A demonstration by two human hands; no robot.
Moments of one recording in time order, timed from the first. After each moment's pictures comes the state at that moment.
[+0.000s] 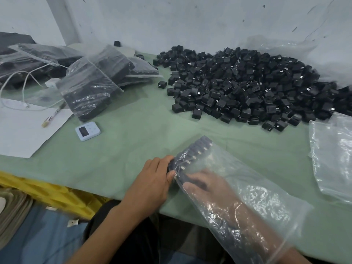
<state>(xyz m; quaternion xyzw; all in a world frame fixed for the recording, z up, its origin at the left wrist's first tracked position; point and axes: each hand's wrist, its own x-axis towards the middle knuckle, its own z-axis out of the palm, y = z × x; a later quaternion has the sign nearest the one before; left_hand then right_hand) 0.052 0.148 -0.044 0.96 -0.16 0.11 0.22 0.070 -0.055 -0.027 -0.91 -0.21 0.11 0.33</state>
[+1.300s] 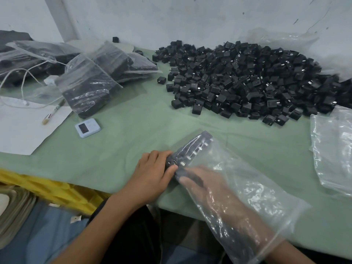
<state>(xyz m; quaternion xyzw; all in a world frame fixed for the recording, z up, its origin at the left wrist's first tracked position) 0.067 0.153 -0.041 0.97 -0.09 0.01 0.23 0.041 -0.033 -0.010 -0.90 -0.18 0.06 0.40</state>
